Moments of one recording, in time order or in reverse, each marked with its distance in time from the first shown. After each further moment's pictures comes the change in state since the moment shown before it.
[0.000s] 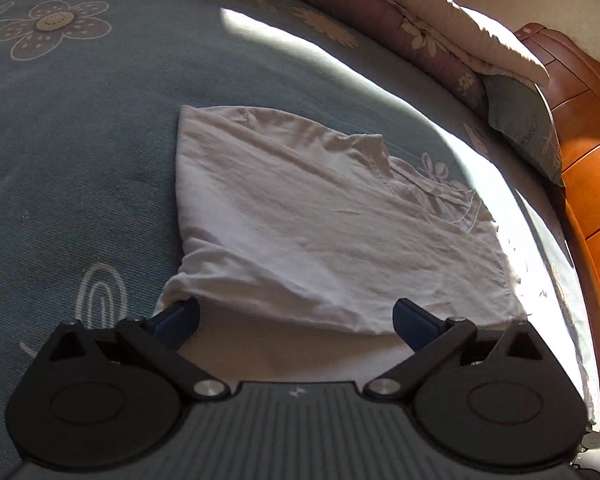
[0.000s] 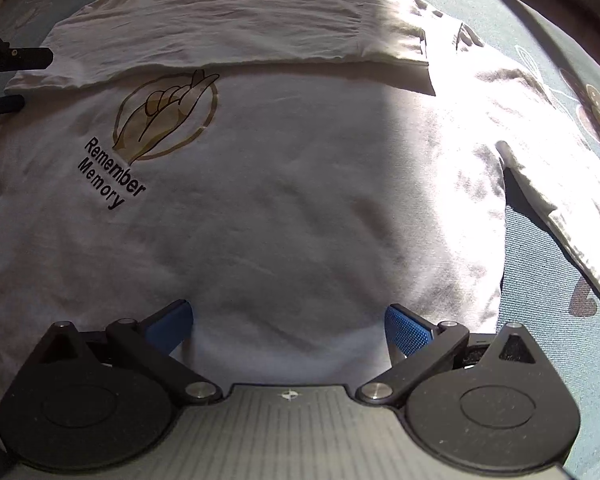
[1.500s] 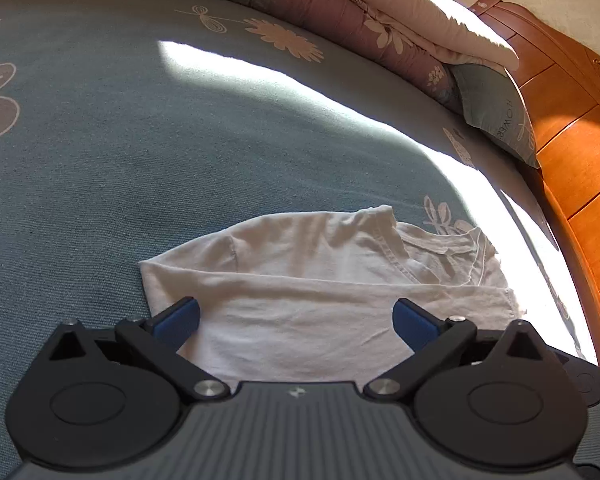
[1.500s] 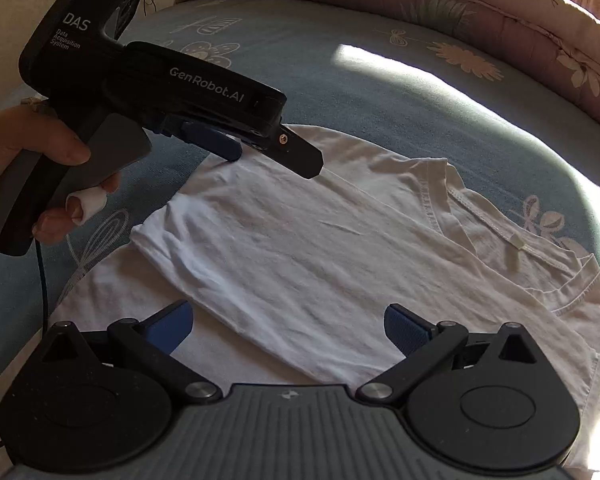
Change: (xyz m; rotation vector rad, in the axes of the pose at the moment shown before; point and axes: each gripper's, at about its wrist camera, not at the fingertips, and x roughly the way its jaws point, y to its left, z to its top) left arm 0.064 0.012 0.110 0.231 0.030 -0.091; right arm 0.033 0.153 0.163 -0.428 -0.270 0.249
